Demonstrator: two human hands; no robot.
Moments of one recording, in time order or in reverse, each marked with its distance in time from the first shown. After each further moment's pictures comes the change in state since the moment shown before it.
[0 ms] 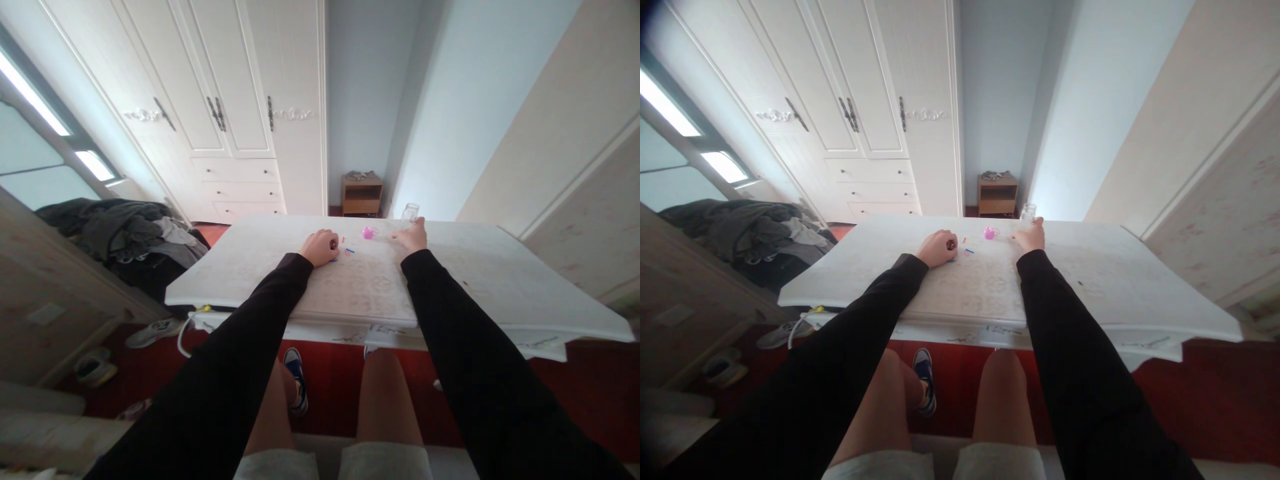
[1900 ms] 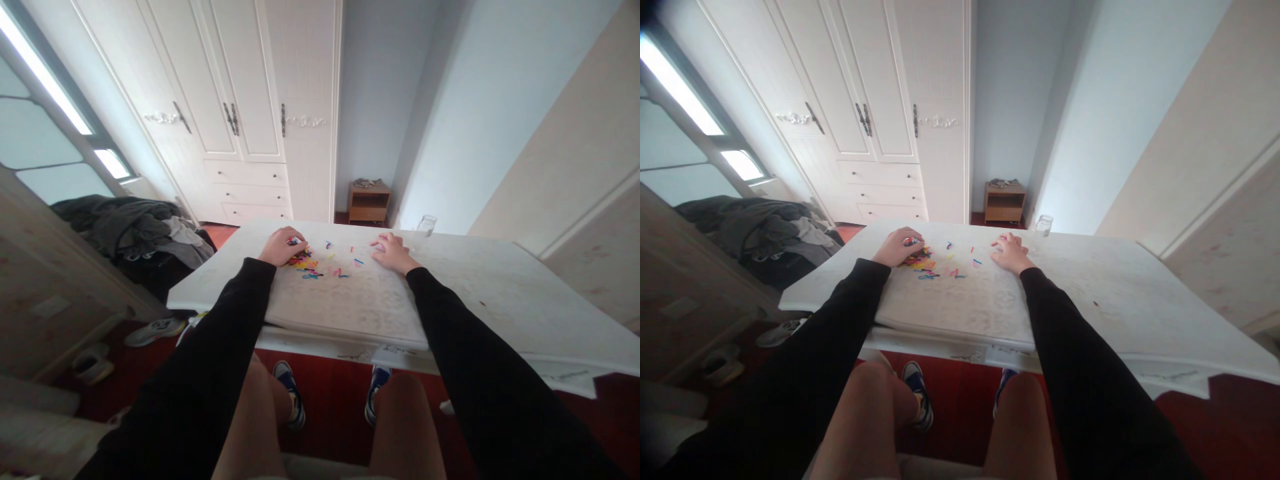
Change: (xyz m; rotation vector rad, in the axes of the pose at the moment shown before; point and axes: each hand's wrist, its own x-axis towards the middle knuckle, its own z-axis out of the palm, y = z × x) left_hand -0.049 -0.090 -0.056 -0.191 0.199 -0.202; right_hand -0.038 -0.029 0.035 -0.351 -0.450 -0.529
